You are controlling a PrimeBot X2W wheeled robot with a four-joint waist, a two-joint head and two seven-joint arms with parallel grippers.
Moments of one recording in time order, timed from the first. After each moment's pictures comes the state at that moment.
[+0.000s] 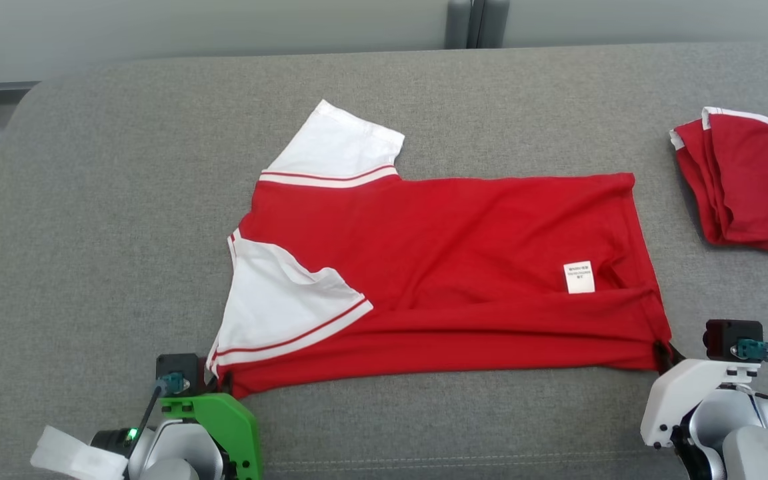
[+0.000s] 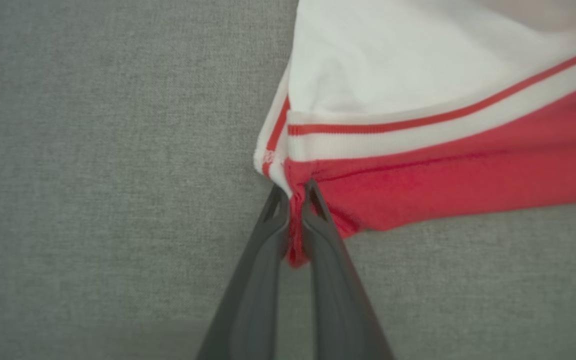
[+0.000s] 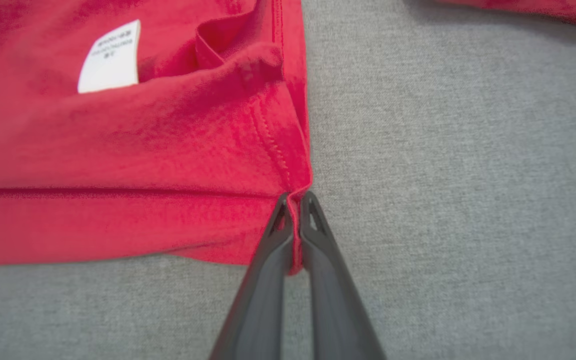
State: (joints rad) left arm -0.24 0.29 -0.56 0.48 -0.58 0.26 0.12; right arm -0.14 -0.05 -0.21 0.38 0.06 0.13 0.21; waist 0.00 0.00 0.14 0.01
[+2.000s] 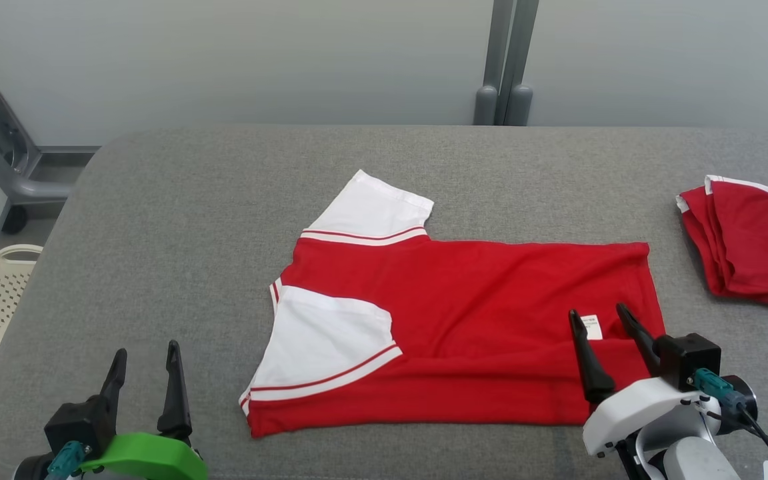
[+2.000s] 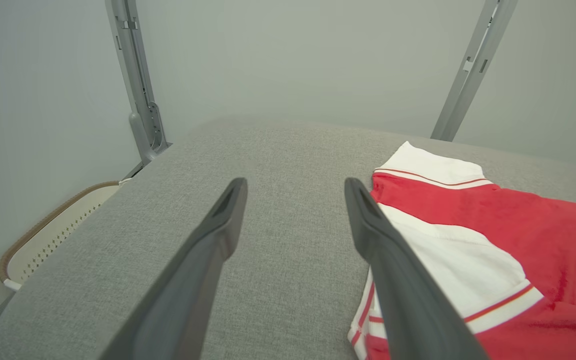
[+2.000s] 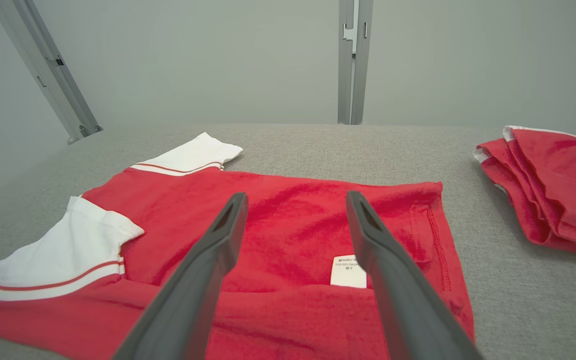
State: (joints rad) left arm -0.01 0.24 -0.19 0.27 -0.44 0.08 -0.26; right arm -0.07 -0.05 0.04 0.26 0.13 0.13 -0.15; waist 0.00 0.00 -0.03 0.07
